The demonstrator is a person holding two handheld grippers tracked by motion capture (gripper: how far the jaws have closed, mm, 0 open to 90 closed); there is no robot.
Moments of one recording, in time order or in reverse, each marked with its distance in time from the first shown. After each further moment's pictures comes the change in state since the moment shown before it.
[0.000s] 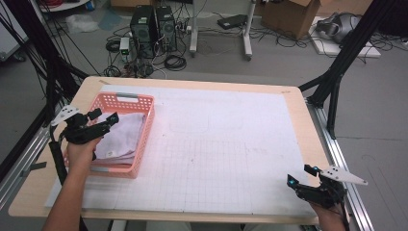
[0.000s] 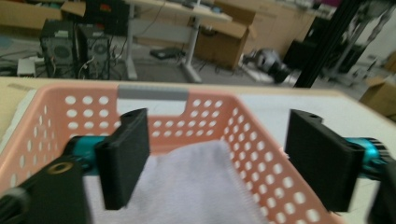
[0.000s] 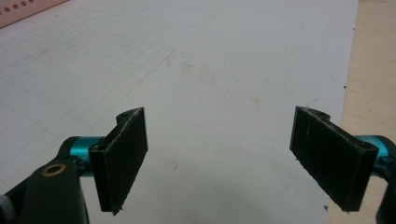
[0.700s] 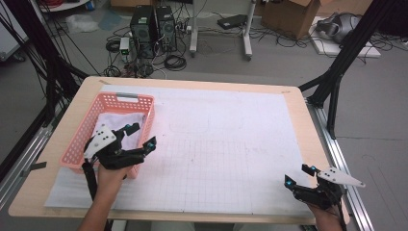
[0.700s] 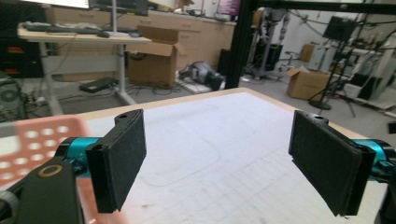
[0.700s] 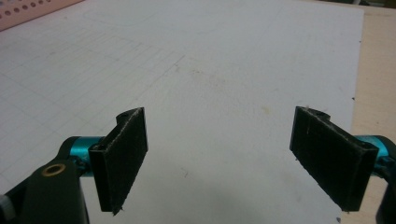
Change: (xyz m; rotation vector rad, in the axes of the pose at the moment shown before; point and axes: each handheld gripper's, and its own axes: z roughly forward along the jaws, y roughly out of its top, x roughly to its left) left arm -0.120 -0.030 -0.005 -0.044 -0.306 0.150; right arm 0.009 0.000 0.001 -0.034 0.001 -0.035
